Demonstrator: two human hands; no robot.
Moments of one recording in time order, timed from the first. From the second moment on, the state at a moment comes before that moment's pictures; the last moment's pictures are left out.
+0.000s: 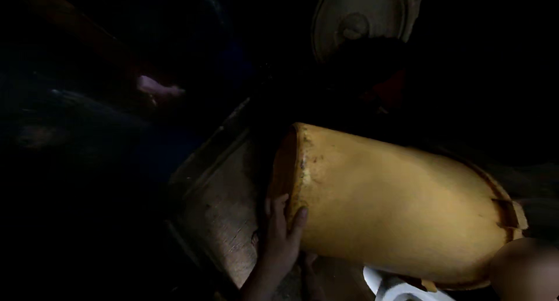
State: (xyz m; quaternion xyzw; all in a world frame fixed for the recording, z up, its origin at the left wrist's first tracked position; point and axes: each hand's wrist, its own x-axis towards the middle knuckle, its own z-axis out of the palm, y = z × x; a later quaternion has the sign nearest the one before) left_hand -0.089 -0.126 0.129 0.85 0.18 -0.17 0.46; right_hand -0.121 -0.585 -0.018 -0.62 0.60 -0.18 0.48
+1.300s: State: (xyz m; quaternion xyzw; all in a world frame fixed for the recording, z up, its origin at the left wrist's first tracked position) left_hand -0.154 0.035 0.031 0.45 0.57 -0.17 0.67; right_hand -0.064 -0.235 0.146 -0.91 0.13 -0.04 0.38
